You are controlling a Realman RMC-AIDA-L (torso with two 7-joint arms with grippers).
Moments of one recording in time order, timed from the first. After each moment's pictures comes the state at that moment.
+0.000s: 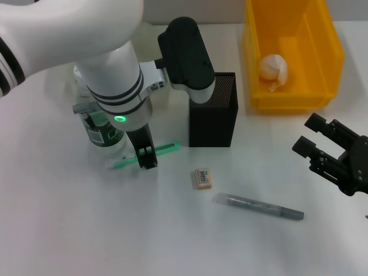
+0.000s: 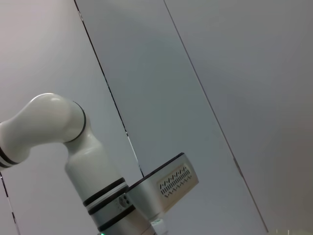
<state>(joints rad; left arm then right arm) -0.92 -2.08 1.84 1.03 2.62 1.39 -2.49 0.23 2.07 -0.81 -0.27 -1.43 -1.79 0.97</state>
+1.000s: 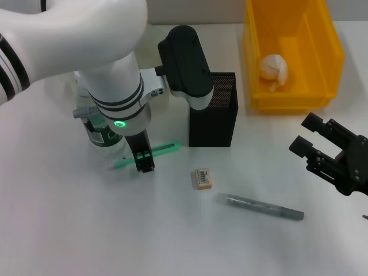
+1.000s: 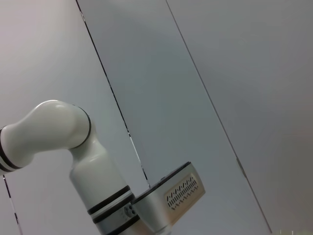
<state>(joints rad) -0.93 -2.08 1.87 0.98 2.62 1.36 -2.51 0.23 2.07 -0.81 -0.27 -1.43 -1.79 0.97</state>
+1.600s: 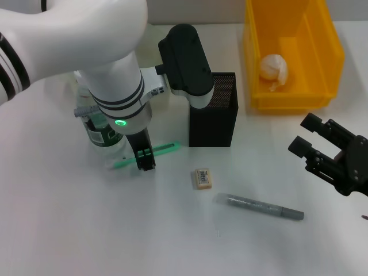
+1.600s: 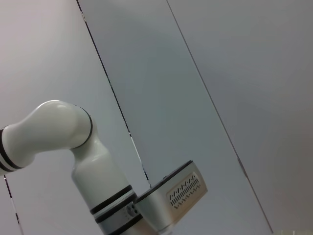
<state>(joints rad) -0.94 -2.08 1.87 0.98 2.62 1.35 -2.50 0.23 2.07 -0.81 -0.27 -1.43 -1.79 0.97</state>
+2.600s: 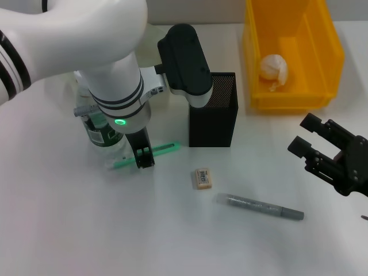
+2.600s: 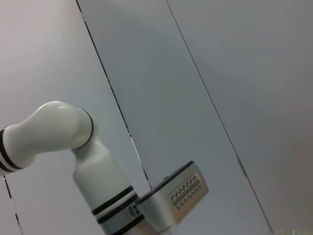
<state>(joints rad) -0.94 -2.08 1.87 0.96 2.63 1.34 -2.50 0.23 2.08 -0.81 -0.27 -1.43 -1.79 0.97</state>
